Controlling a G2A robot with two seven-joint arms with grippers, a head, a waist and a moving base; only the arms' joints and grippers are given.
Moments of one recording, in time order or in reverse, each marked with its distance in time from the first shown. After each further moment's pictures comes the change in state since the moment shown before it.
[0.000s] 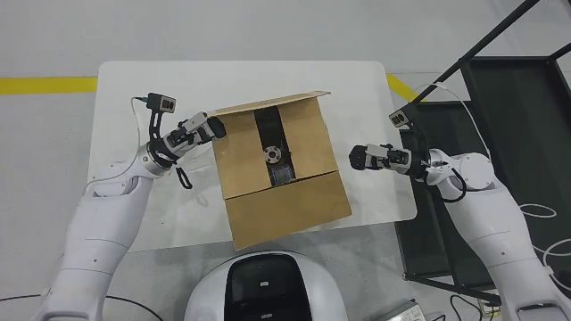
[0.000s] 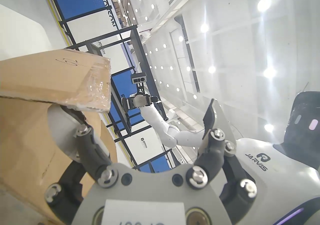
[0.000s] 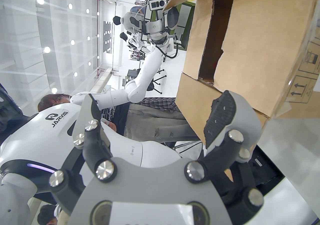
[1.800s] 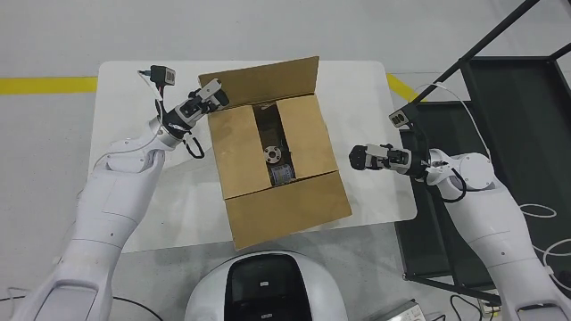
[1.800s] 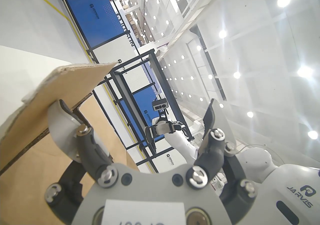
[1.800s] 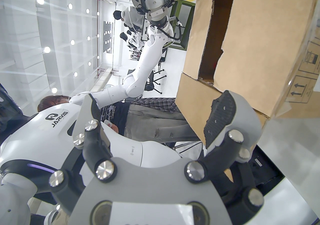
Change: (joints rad) left arm -0.173 -0.050 0.108 0.125 0.223 -0.073 0.304; right arm 0.000 0.000 0.000 0.000 0.000 0.000 0.000
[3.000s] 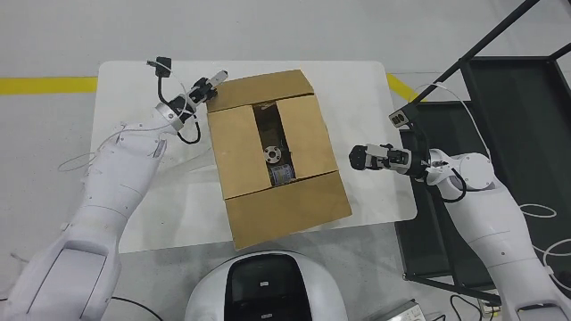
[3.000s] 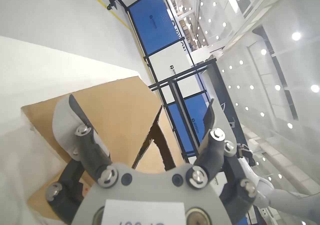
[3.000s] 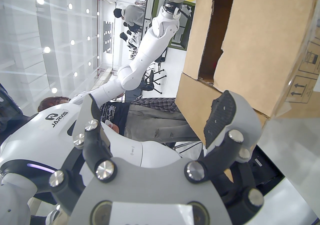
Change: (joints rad) left arm -0.232 -0.075 0.136 0.408 0.394 0.020 0.295; right arm 0.000 0.000 0.000 0.000 0.000 0.000 0.000
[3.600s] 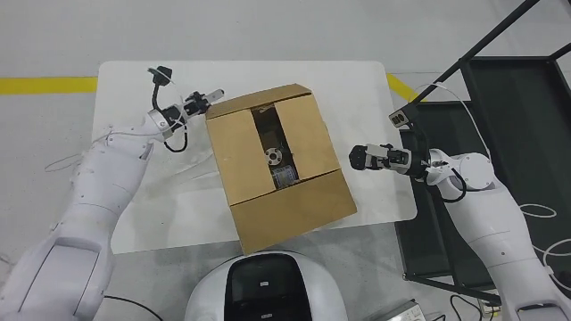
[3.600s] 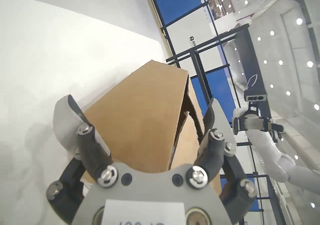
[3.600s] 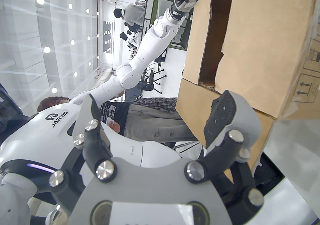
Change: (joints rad) left arm -0.025 0.027 -0.033 0.076 0.069 -0.065 -0.103; right arm 0.000 0.000 0.000 0.000 0.000 0.000 0.000
